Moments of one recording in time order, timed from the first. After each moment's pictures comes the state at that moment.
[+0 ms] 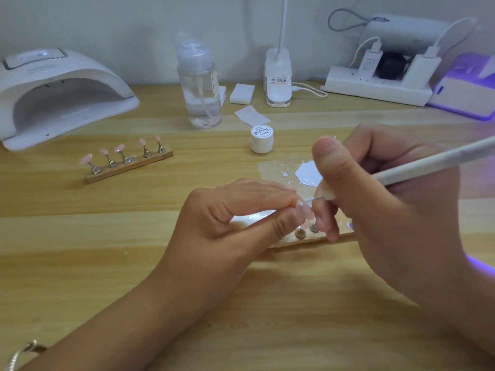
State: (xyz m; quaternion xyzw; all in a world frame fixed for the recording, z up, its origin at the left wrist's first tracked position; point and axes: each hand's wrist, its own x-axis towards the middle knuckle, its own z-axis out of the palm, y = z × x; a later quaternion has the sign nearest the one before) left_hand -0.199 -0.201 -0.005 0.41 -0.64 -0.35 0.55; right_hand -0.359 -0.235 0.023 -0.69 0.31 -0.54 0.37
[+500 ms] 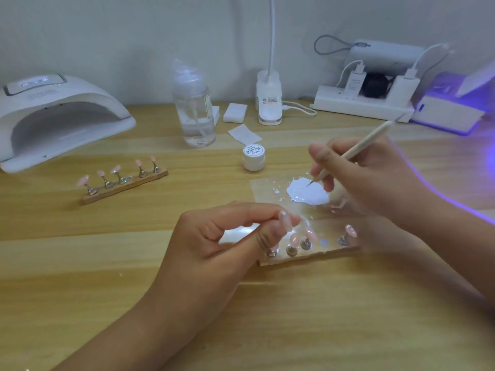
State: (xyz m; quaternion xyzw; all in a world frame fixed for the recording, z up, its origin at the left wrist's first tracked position) left_hand -0.198 -0.199 -0.005 0.43 -0.62 -0.36 0.54; right_hand -0.395 -0.305 0.023 -0.73 0.47 -0.38 0.31
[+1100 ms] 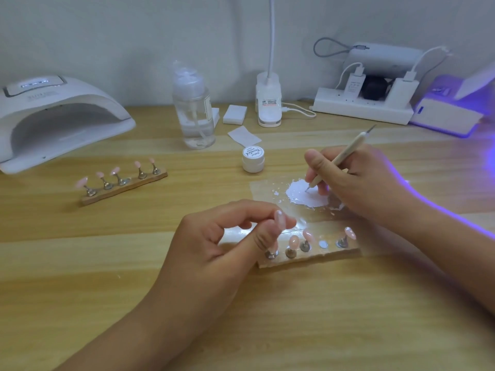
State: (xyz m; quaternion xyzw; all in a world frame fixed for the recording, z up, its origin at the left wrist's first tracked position) left_hand -0.197 -0.200 -0.006 0.46 -0.64 -0.32 0.52; right_hand -0.397 -0.320 0.004 -0.75 0.49 -0.35 0.25
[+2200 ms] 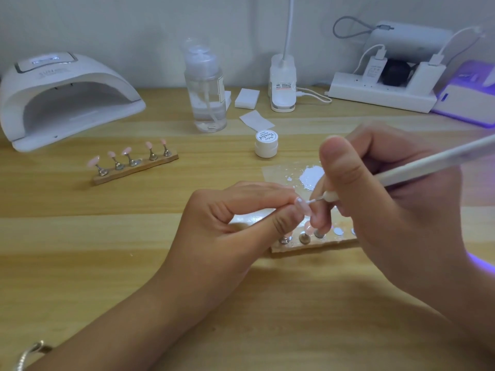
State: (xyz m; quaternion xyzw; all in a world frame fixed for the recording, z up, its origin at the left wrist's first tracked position) left_hand -0.197 -0.202 -0.007 0.40 -0.62 -0.37 0.57; right_hand -0.356 -0.240 0.025 -0.69 0.25 -0.56 0.37
